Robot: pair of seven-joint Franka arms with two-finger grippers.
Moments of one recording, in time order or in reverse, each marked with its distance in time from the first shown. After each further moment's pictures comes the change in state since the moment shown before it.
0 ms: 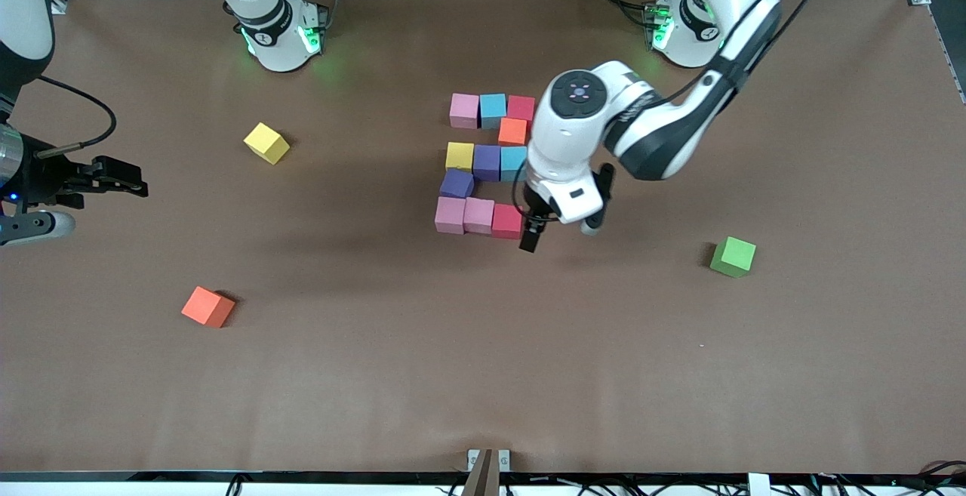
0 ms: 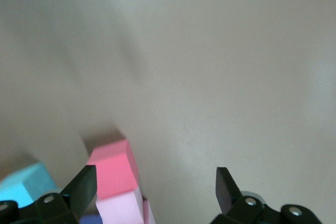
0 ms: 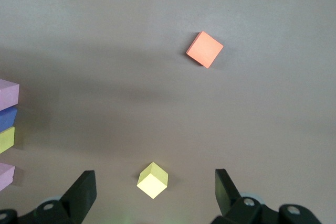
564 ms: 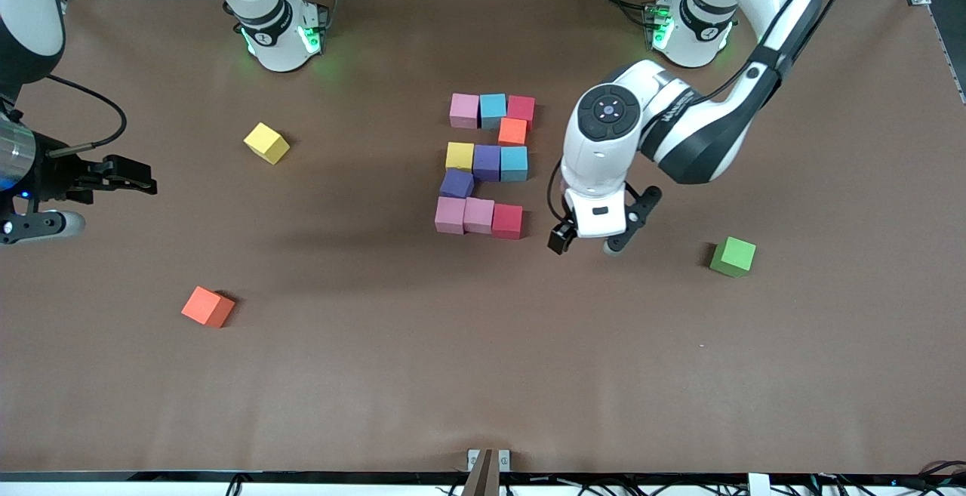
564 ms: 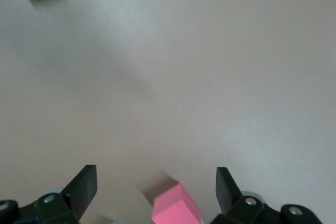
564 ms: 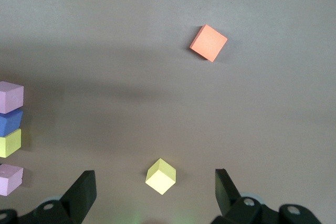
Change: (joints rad) left arm 0.064 -0.025 -0.008 0.084 0.000 -0.265 0.415; right arm 0.013 -0.002 0.008 0.000 0.000 -0.022 0.066
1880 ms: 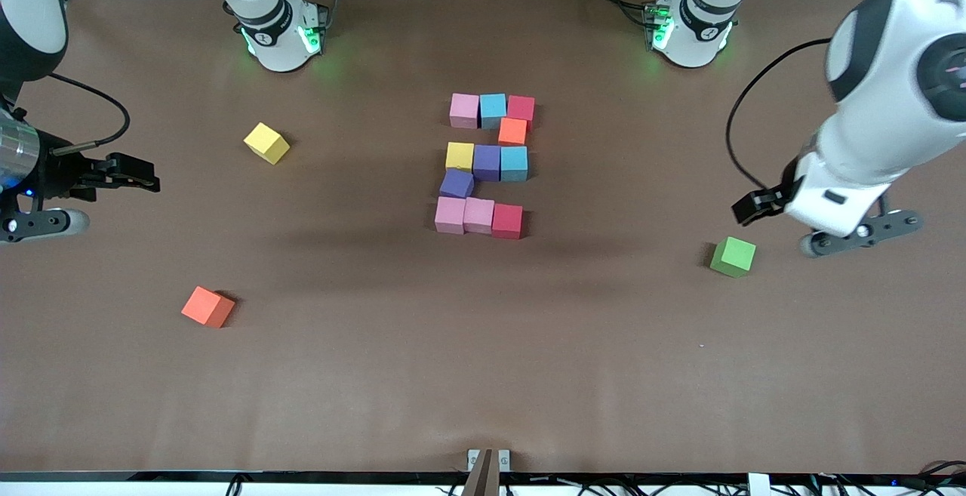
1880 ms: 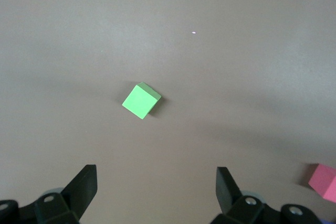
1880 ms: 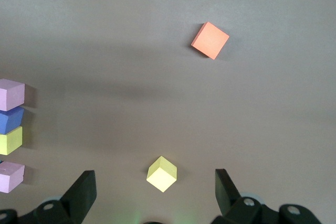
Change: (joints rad) left arm 0.053 -0.293 0.424 0.056 -0.296 -0.290 1.173; right arm 0.001 -0.001 0.003 0.001 0.000 -0.009 0.002
